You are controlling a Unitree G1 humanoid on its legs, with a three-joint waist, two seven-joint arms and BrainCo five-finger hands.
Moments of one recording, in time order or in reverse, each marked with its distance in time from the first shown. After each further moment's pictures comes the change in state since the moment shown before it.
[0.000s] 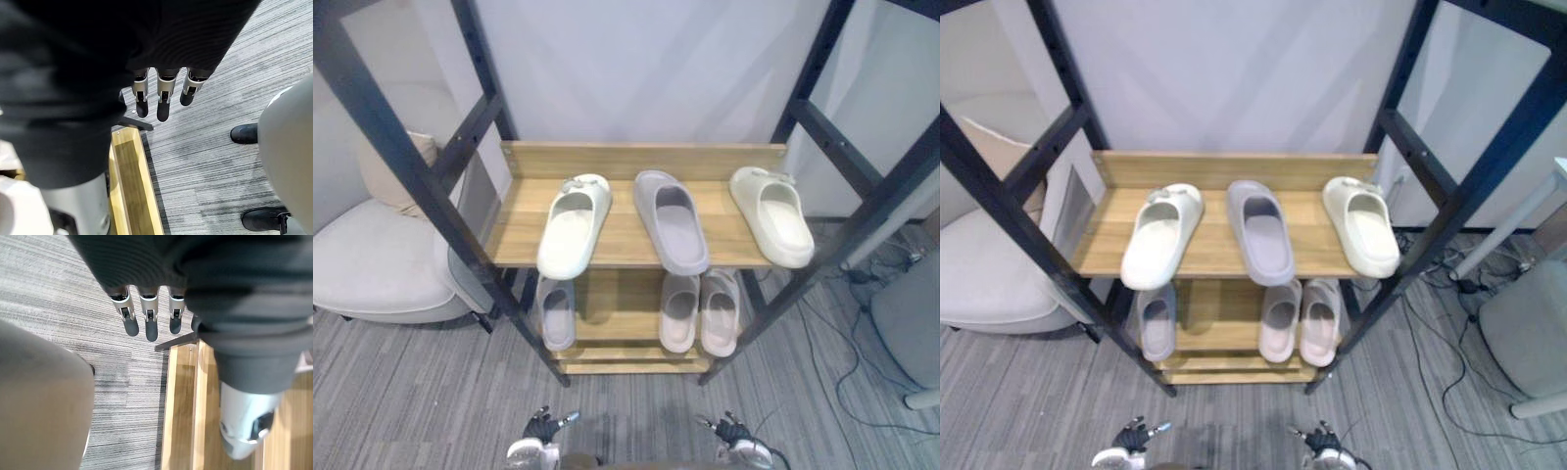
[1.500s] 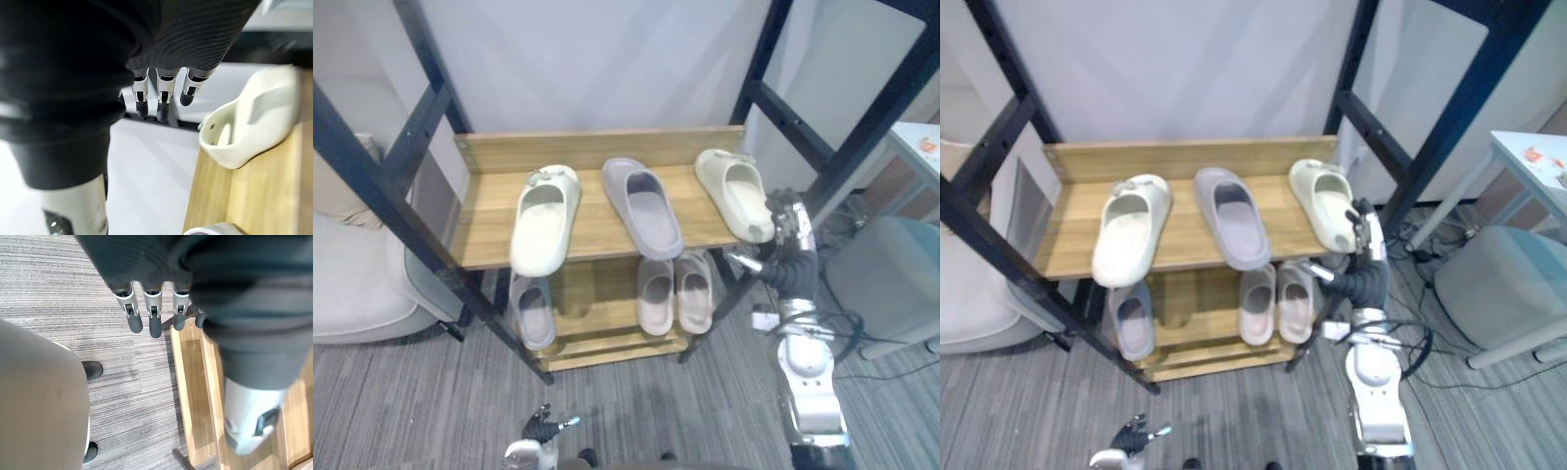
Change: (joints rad) left arm 0.027 0.036 -0.048 -0.038 0.055 -0.026 -0.016; right arm -0.070 -0.150 0.125 -1.320 -0.116 -0.136 -0.076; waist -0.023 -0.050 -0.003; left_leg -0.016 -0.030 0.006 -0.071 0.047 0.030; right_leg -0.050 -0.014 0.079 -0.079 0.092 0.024
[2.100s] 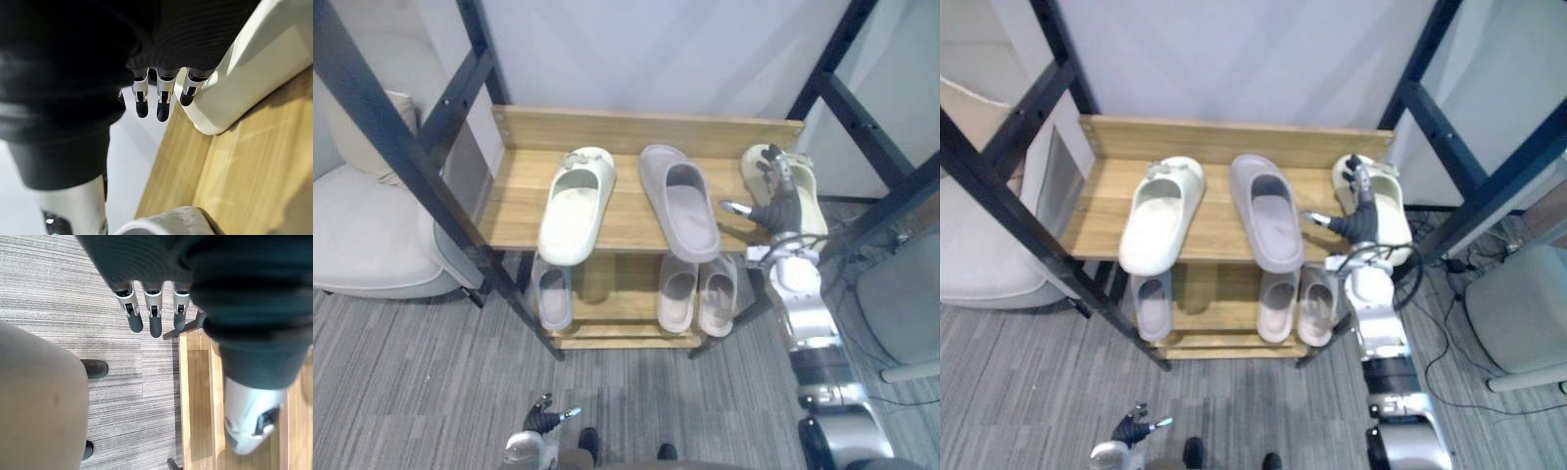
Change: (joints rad) left arm -0.001 -0.001 -0.004 -0.060 -0.002 0.000 -0.001; right arm -0.456 -0.147 0.009 0.492 0.033 0.084 -0.022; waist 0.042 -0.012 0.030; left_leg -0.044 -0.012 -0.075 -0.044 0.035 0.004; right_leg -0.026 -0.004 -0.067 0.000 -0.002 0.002
